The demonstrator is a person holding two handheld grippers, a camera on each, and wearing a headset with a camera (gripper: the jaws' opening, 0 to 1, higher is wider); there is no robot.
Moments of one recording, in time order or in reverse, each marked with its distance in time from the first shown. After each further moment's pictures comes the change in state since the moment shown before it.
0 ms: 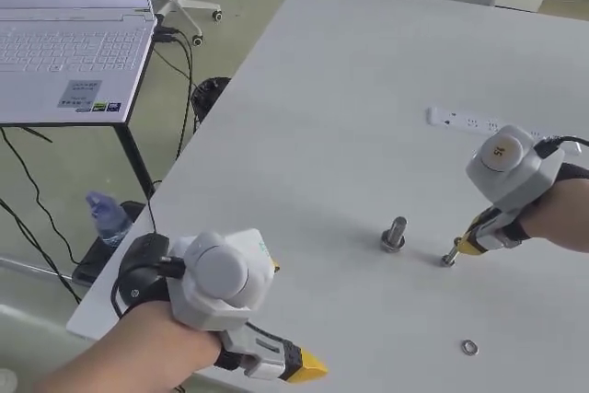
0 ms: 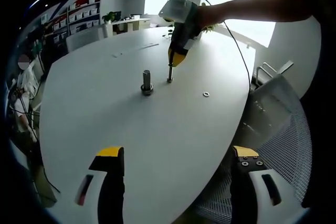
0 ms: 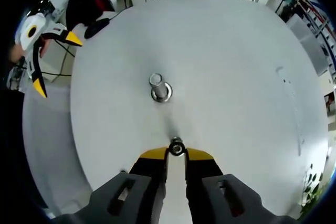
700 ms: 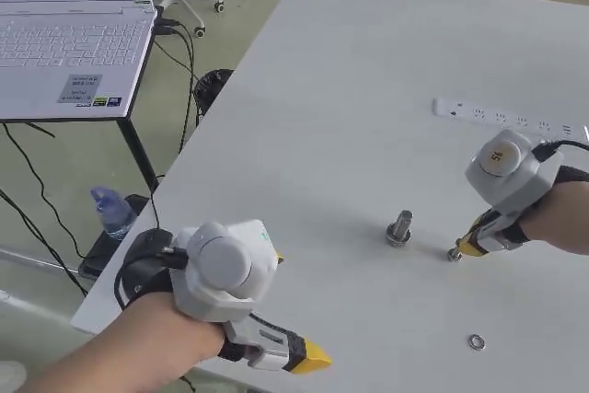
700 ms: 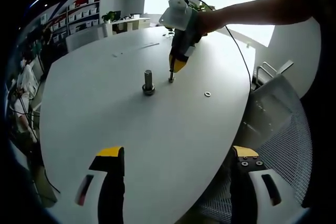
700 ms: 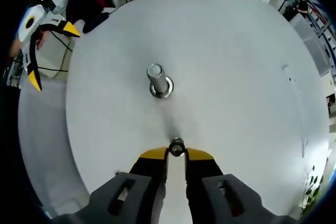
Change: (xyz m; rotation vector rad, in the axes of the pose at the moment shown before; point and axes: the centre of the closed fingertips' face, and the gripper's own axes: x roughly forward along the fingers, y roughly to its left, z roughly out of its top) left arm 0.000 0.005 0.002 0.001 0.005 -0.002; right arm 0.020 0.001 -0.006 -0.020 0.012 0.002
